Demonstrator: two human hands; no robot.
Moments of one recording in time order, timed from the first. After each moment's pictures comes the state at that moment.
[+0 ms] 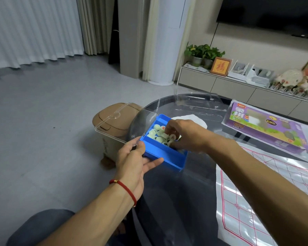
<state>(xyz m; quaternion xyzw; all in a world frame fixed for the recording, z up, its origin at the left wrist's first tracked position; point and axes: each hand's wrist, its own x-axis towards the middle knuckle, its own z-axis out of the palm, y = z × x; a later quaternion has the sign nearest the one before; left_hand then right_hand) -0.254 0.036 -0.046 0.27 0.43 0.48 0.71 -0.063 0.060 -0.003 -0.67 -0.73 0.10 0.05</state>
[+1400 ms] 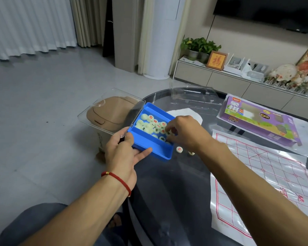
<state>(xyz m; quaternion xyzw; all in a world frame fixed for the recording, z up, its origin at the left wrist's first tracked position) -0.258 0.039 -0.044 0.24 0.45 0.53 0.67 -0.069 0.051 -0.016 -0.72 -0.69 0.03 0.05</state>
